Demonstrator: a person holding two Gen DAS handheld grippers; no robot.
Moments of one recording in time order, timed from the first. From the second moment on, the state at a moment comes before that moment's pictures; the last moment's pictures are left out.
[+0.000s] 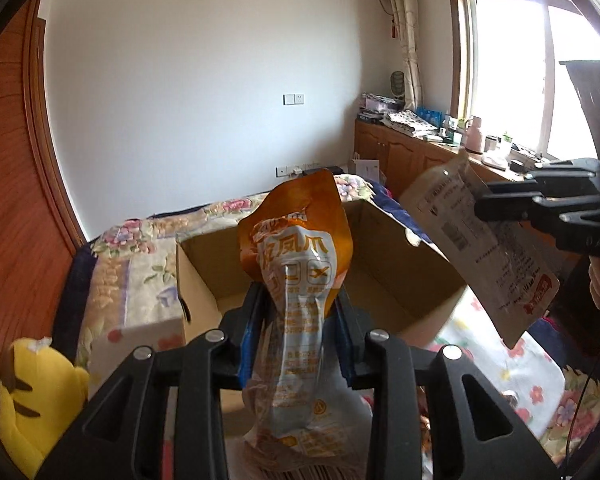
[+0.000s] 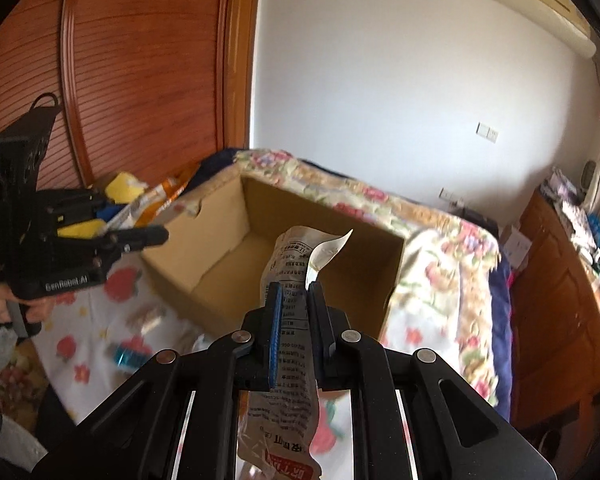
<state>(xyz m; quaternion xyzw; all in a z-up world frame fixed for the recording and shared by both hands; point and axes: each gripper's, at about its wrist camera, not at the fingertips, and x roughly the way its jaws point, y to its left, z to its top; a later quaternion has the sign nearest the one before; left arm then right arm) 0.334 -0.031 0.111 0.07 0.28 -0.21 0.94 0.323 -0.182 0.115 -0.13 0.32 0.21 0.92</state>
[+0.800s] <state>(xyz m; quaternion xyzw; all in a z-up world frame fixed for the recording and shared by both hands) 0.420 -0.036 0.048 0.05 0.31 -0.19 0.93 0.449 -0.141 0.052 -0.18 0.33 0.18 0.91</state>
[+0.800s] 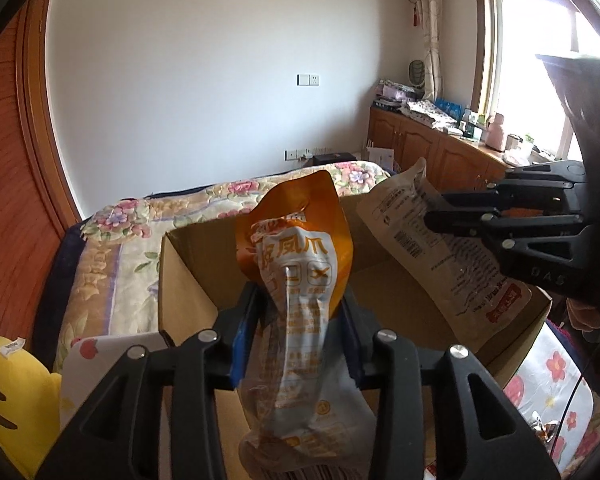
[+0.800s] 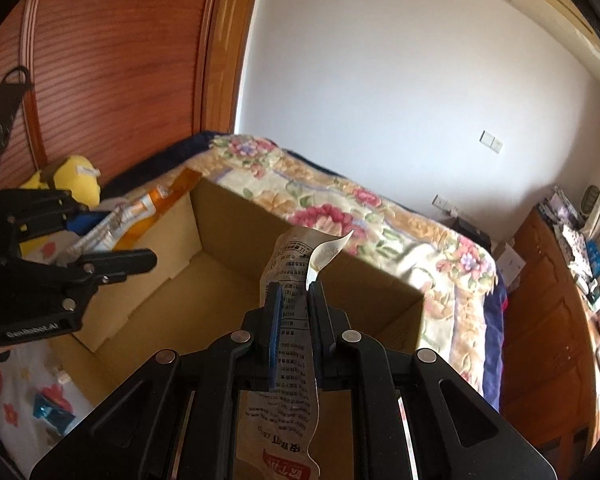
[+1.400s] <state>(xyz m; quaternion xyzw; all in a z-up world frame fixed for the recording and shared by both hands) 0.405 -0.033 0.053 0.05 0.31 -0.17 0.93 0.438 -0.157 0.016 -0.14 0.38 0.19 0.89</state>
